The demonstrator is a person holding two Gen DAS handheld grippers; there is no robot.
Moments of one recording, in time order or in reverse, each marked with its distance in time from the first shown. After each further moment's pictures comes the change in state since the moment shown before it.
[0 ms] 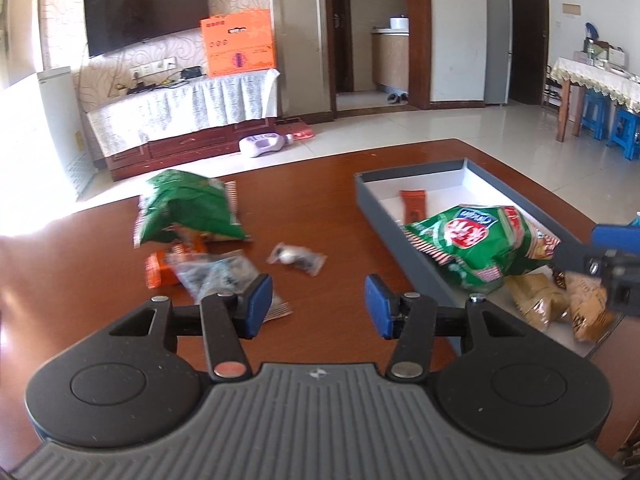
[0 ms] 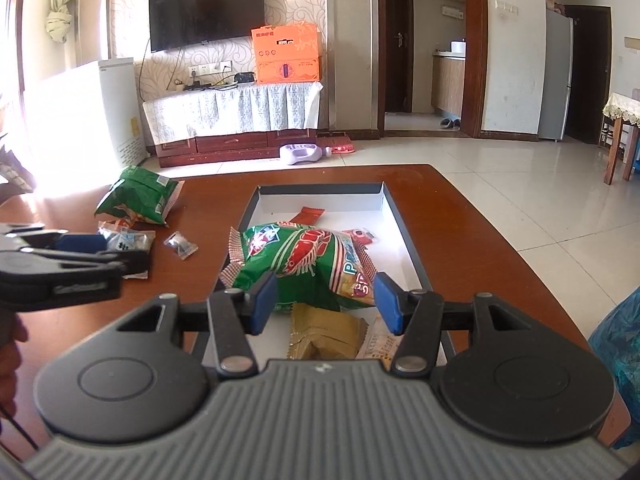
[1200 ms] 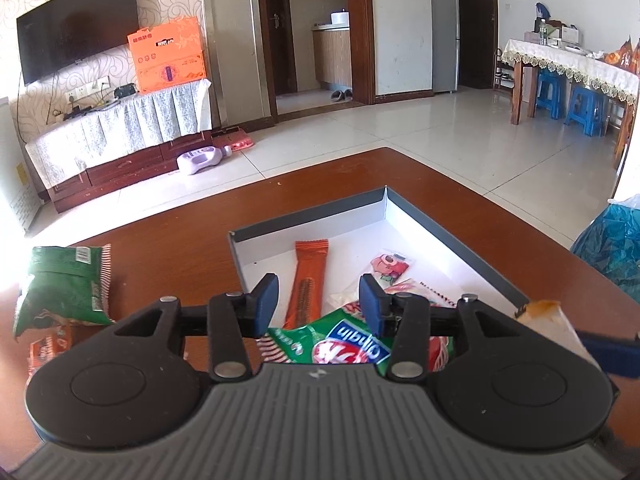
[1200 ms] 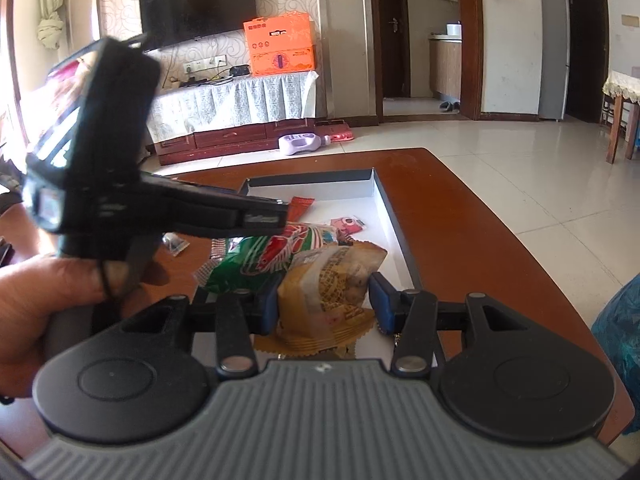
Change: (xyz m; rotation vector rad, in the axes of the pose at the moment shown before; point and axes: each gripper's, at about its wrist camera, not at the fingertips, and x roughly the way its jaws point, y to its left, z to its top) left arm 0.115 -0.106 0.069 0.107 0.001 -0.141; right arm 0.004 -0.020 0.001 0.051 0.046 0.019
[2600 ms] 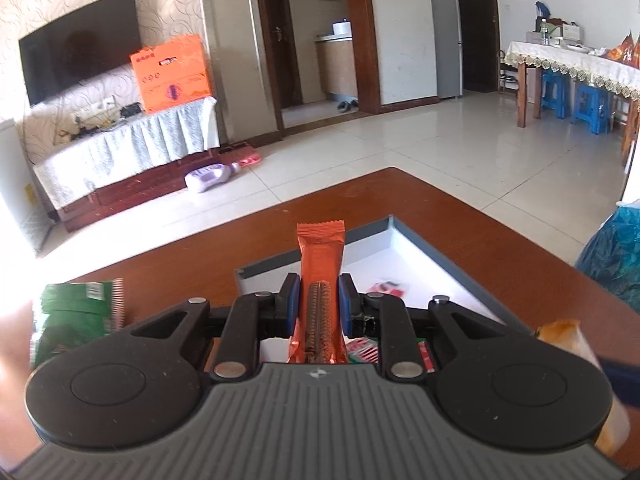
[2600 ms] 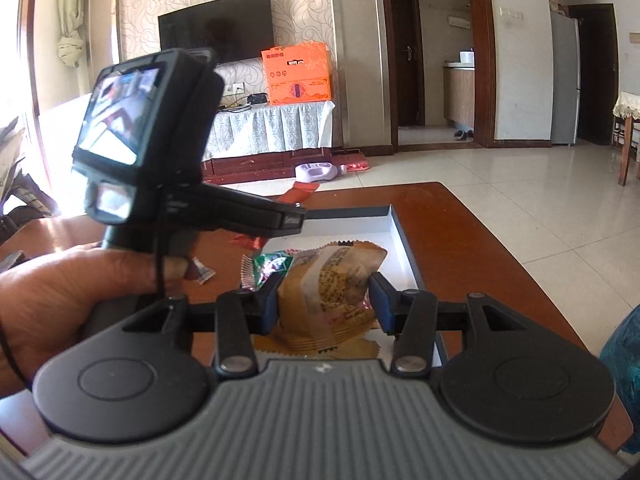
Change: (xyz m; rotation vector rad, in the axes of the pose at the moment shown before) left arm -0.024 -0.021 0.023 0.032 -0.026 0.031; right arm -0.021 0.008 0.001 -0.020 -0.088 0.047
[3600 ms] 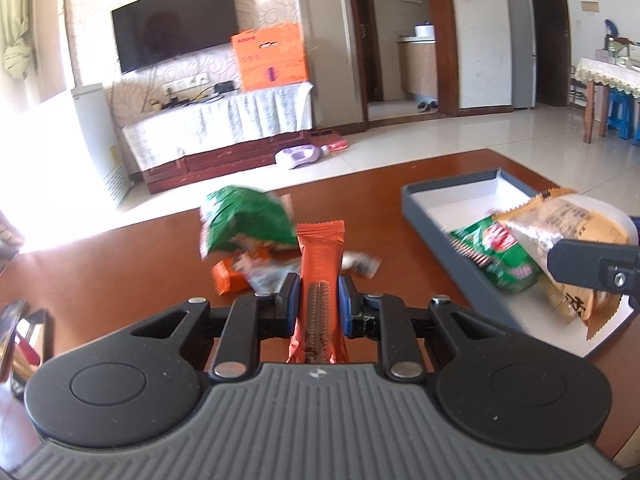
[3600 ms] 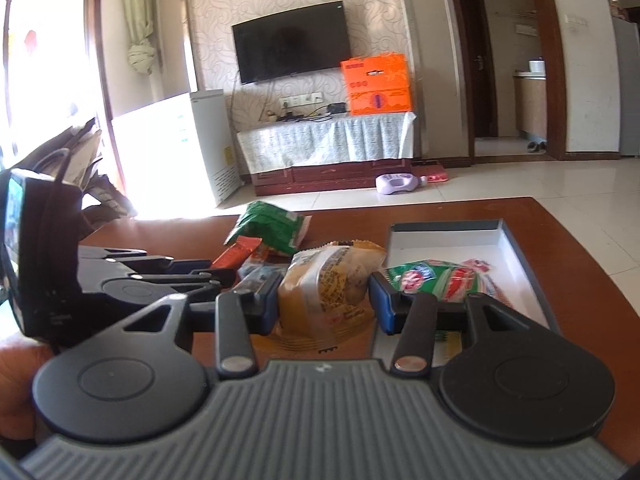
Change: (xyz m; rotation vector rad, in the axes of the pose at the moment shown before) left arm -0.153 0.106 -0.101 -0.110 0.002 0.207; right arm -0.025 0.061 0.008 -0.028 -0.038 0.221
